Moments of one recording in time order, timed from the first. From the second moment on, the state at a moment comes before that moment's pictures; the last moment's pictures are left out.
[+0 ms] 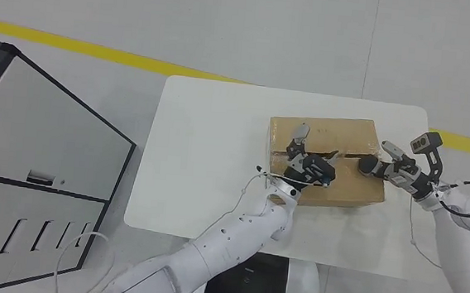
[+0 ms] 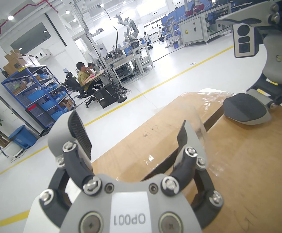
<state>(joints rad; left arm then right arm) 1.12 -1.74 -0.68 -0.96 1.79 0.55 0.37 -1.29 -0.95 1.54 -1.17 0.64 -0.28 1.20</state>
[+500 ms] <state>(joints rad) 1.16 -1.75 -0.66 -0.97 1.82 0.51 0.37 -1.27 -0.96 1.52 -1.14 0.65 -0.28 1.21</state>
